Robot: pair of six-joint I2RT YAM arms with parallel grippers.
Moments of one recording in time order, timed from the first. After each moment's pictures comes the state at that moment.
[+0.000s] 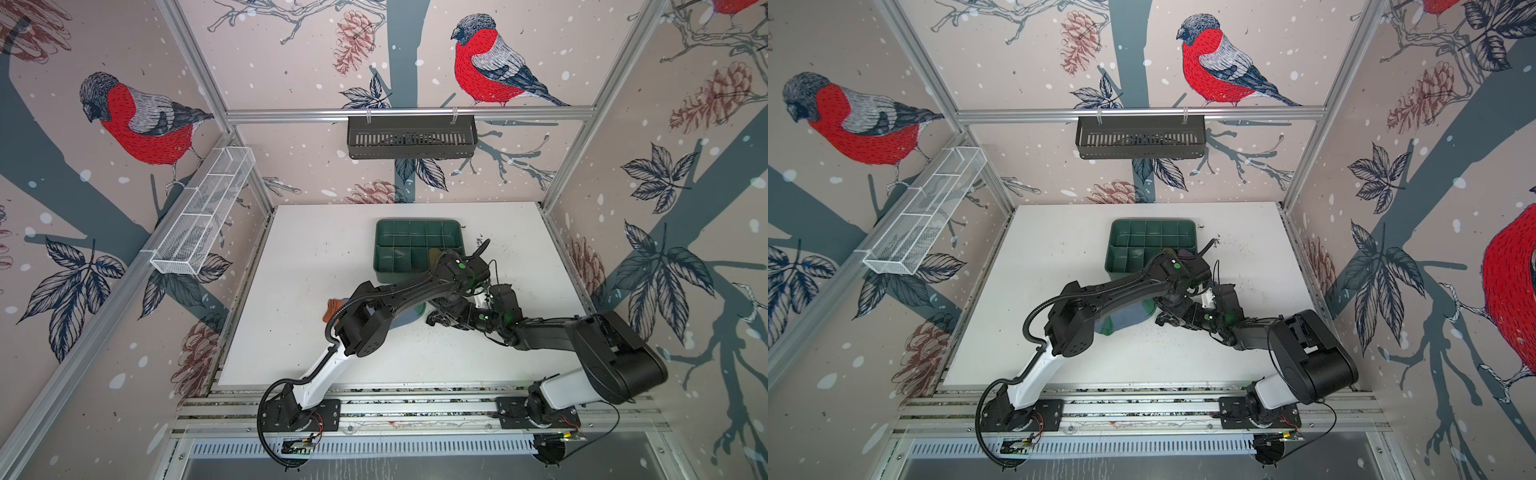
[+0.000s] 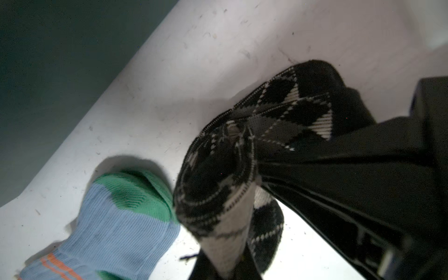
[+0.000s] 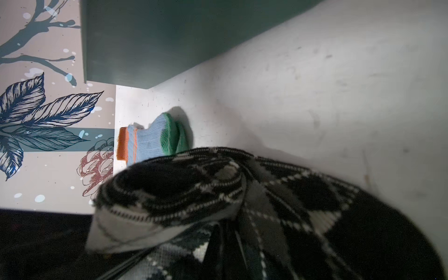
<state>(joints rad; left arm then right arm) -1.03 2.33 2.11 -1.26 -0.10 -0.31 0.37 1.50 0.32 0.47 -0.60 0.72</state>
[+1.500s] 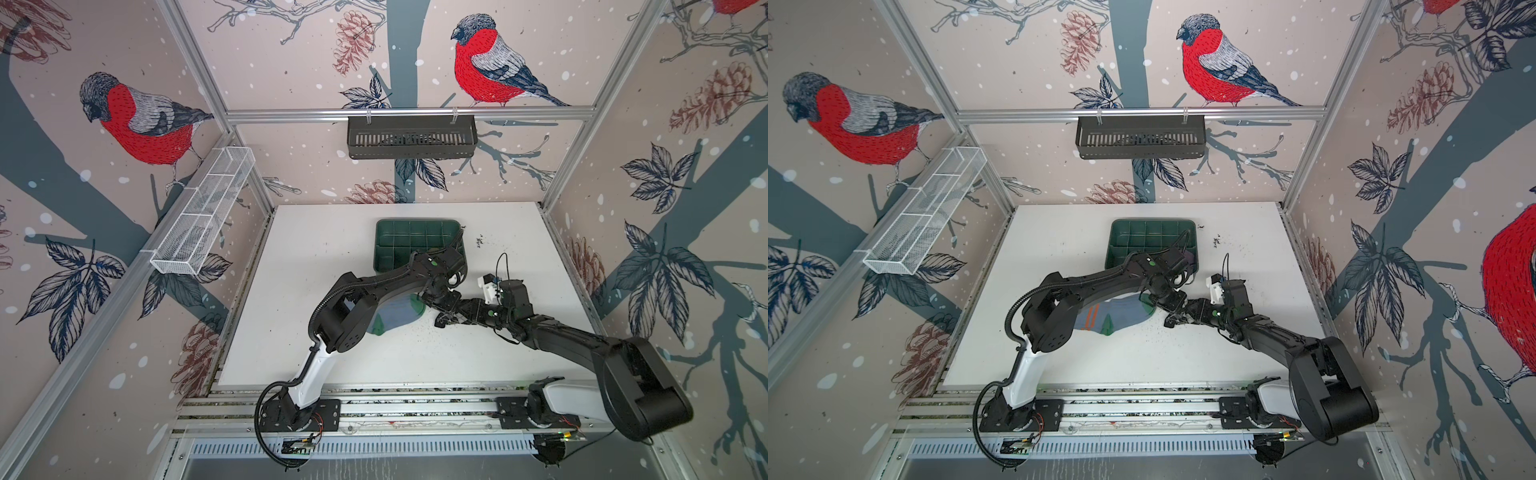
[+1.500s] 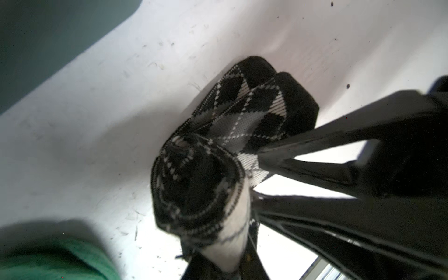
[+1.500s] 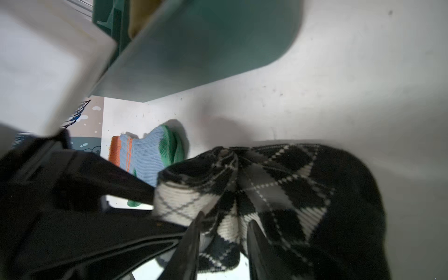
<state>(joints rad) -0.91 2.17 1.74 -0.83 0.31 -0.29 0.29 1.26 0.37 0.15 -0.54 0.60</state>
